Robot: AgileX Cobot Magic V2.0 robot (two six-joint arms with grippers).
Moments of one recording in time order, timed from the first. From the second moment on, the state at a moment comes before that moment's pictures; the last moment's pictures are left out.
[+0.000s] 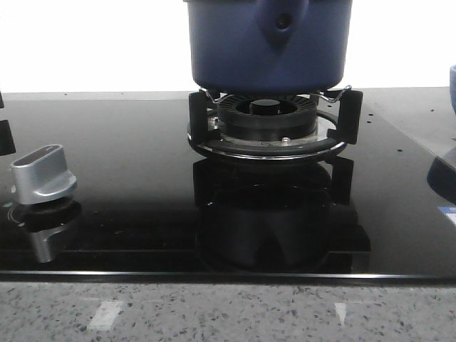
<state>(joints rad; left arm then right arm) -0.04 0.30 -0.33 -0.40 0.16 0.26 -0.11 0.30 -0.27 1.39 0.35 -1.31</state>
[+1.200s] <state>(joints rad) -0.04 0.00 0.00 -0.09 0.13 -0.05 -0.11 0.30 -0.27 1.39 0.35 -1.31</state>
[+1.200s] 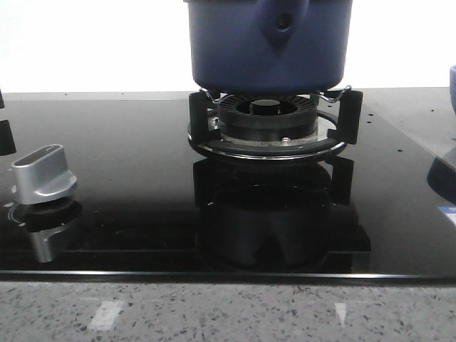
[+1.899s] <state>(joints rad) -0.04 0.00 0.00 -0.09 0.13 -0.05 -0.10 0.30 -0.27 1.29 0.23 -1.18</state>
